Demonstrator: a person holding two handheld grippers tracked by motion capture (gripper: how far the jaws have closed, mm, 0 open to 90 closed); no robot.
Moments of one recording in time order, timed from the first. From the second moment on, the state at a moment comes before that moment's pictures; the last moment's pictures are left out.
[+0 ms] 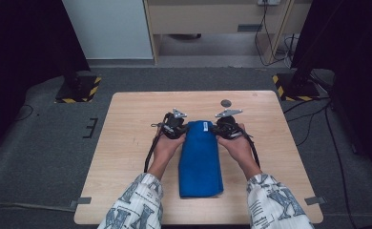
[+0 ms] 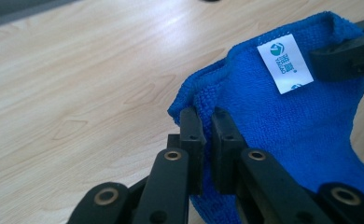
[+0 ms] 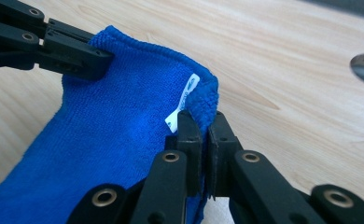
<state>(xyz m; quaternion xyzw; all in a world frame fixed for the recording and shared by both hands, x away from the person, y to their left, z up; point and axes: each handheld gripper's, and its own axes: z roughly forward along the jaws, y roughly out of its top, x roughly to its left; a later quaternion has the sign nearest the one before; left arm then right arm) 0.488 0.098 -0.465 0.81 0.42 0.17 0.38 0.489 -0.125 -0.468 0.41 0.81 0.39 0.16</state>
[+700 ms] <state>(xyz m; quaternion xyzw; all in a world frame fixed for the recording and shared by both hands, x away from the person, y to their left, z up) 0.489 0.114 -0.444 0.78 0.44 0.17 0.42 0.485 -0.121 -0.441 0.40 0.80 0.42 0.17</state>
